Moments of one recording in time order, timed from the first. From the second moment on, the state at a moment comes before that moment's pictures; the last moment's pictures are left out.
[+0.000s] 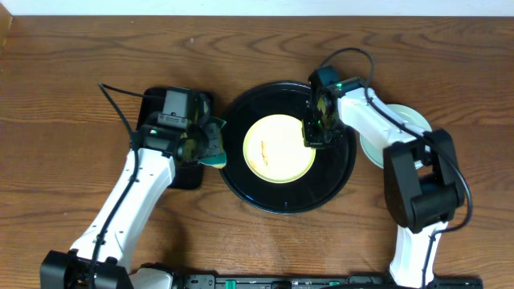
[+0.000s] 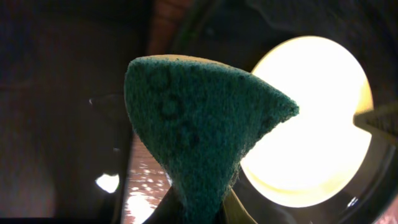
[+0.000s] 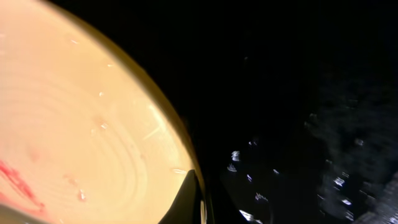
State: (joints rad) left arm -0.24 1.42 1.01 -0.71 0.17 -0.38; right arm 0.37 2.09 1.46 -0.93 -0.19 0.33
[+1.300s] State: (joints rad) left arm -0.45 1.99 1.34 -0.74 0.15 -0.39; right arm 0.36 2.12 1.48 -0.92 -0.22 0.37
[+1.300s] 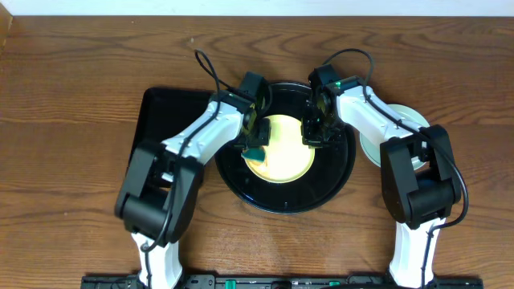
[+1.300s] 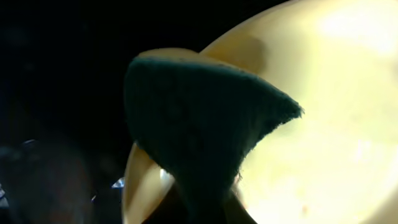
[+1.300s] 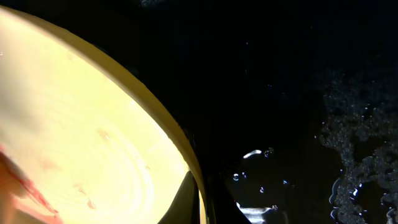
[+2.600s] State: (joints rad) left arm -0.53 2.01 1.35 -0.58 -0.09 -0.59; right arm 0.37 2.12 1.48 -0.90 -0.25 0.38
